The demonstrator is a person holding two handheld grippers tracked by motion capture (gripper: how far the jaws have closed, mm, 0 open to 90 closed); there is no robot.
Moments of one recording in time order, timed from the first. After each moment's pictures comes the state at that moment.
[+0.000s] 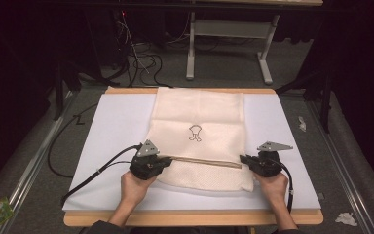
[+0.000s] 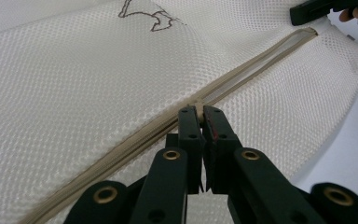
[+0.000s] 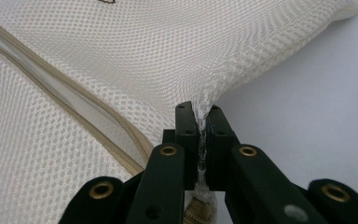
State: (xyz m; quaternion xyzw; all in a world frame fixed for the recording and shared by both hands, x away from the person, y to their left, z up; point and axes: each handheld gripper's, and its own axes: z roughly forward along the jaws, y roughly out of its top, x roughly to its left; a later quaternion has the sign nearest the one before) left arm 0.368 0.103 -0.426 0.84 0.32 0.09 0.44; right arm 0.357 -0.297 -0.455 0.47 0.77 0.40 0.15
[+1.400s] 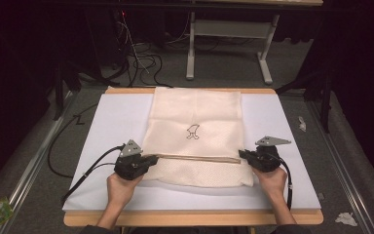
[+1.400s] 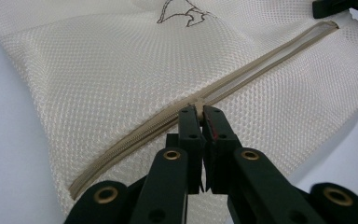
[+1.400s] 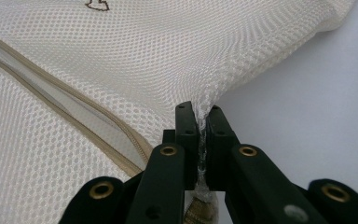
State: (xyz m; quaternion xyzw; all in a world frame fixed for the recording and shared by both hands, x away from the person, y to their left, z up) left arm 0.366 0.141 -0.424 0.82 0.35 0.10 0.45; right arm 0.368 -0.290 -0.442 0.47 0.77 0.40 0.17
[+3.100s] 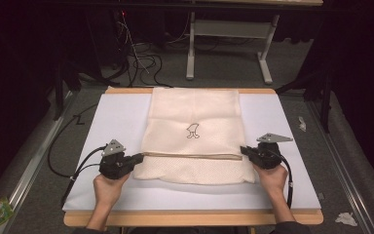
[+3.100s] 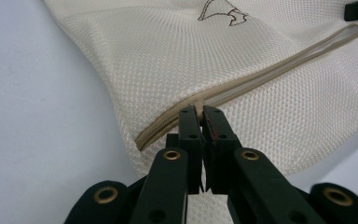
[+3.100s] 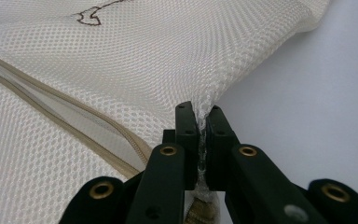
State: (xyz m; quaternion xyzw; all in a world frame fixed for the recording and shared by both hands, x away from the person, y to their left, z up) left arm 0.369 0.181 -0.427 0.79 0.40 0.11 0.45; right arm 0.373 -0.293 -0.436 0.48 0.76 0.40 0.18
